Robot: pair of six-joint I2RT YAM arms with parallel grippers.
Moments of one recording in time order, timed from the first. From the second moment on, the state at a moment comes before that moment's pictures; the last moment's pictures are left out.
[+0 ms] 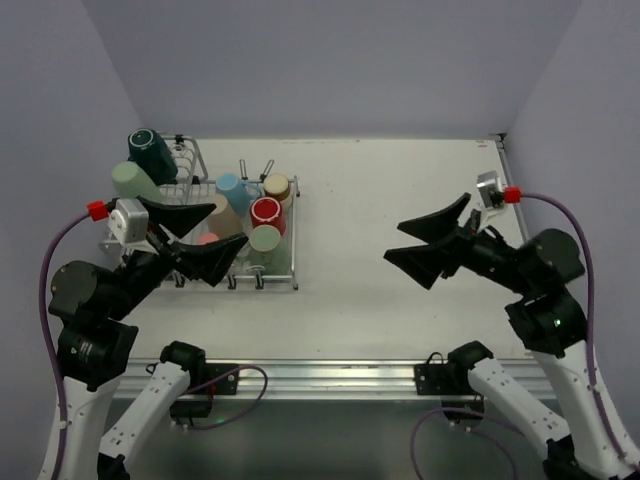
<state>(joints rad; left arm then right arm) -0.30 0.51 1.08 -0.31 0.49 -0.34 0.35 0.62 1.06 -0.27 -0.70 0.60</state>
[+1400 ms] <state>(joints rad) -0.31 0.79 0.88 -0.47 0.16 -0.34 0.99 1.17 1.03 -0.24 0.06 0.12</state>
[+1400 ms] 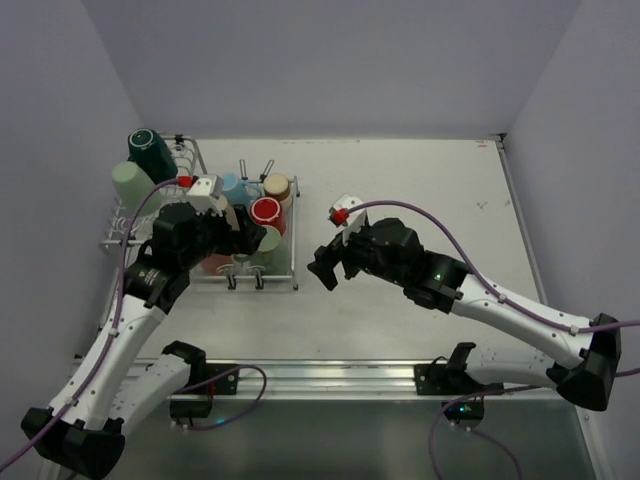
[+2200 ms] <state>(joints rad) -0.57 1.12 0.92 -0.42 -0.16 -0.14 0.99 0.91 0.85 -0.22 0.06 0.14</state>
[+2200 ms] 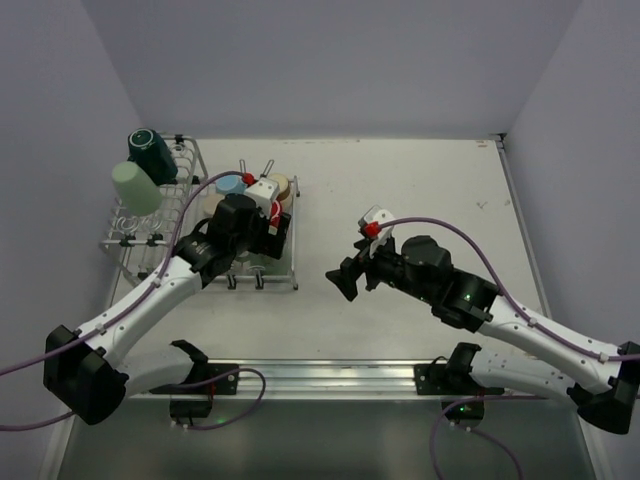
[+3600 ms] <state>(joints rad) -0.47 1.26 0.89 -0.40 0.04 -0.07 0.99 0.89 0.82 -0.22 0.10 0.17</state>
